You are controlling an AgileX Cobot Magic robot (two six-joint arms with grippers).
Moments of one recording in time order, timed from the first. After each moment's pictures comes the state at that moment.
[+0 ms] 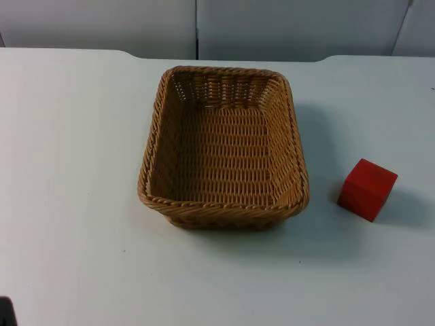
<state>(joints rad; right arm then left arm) -0.14 0.00 -0.52 -0.01 1.09 0.00 -0.12 0.00 -0.52 0.01 1.08 -0.01</state>
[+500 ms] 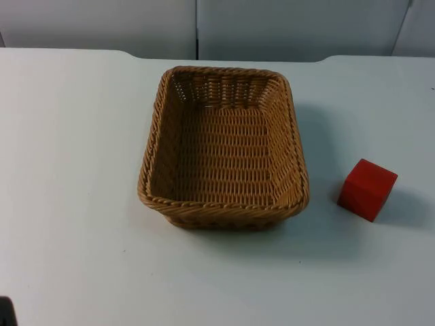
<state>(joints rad) -0.14 0.00 -0.52 -0.01 1.09 0.00 -0.12 0.28 -0.68 -0.53 1.01 0.05</state>
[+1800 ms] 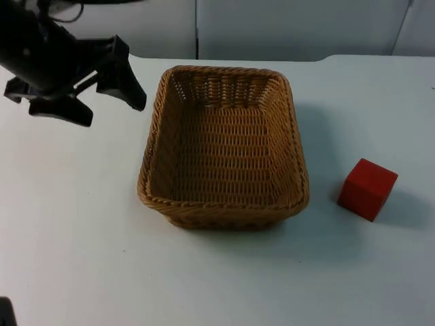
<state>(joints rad) -0.14 0.00 -0.52 -0.01 1.09 0.00 -0.12 1.96 -1.21 -0.90 0.66 0.69</state>
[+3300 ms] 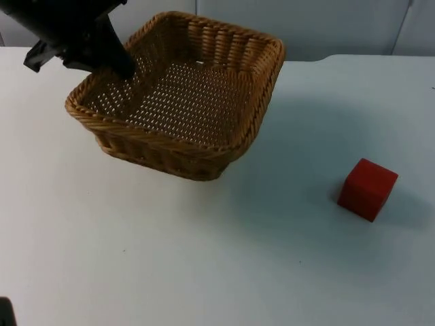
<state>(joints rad) -0.14 0.00 -0.52 -0.01 1.09 0.00 -0.06 2.15 -1.62 -0.85 1.02 0.49</state>
